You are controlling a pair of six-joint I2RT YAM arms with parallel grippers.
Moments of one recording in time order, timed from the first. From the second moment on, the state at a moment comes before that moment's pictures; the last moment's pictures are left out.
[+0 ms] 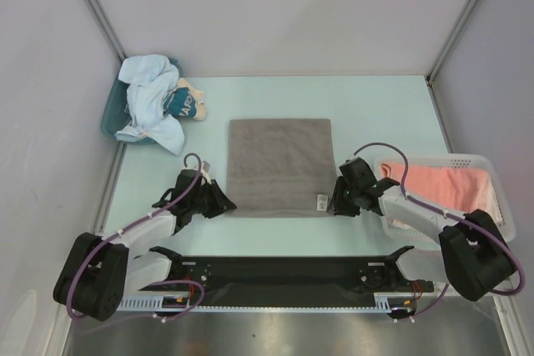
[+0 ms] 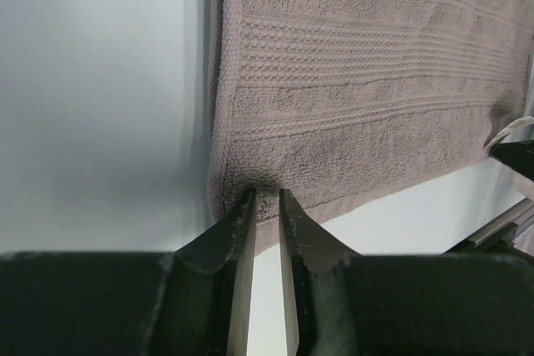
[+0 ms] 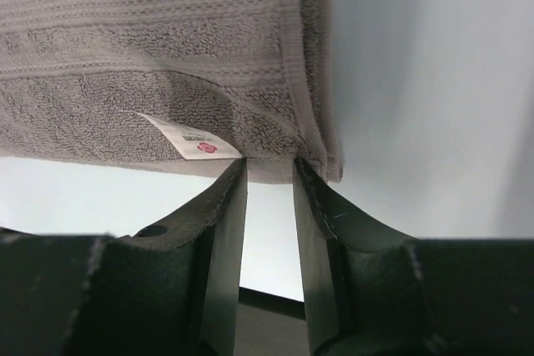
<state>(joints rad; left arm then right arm) -0.34 1.11 0.29 -0.01 0.29 -0.74 0.53 1.26 0.57 -0.39 -0.06 0.76</state>
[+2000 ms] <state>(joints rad) -0.26 2.04 1.53 -0.34 -0.02 -0.40 0.28 2.15 1.71 -0.43 -0.05 0.53</state>
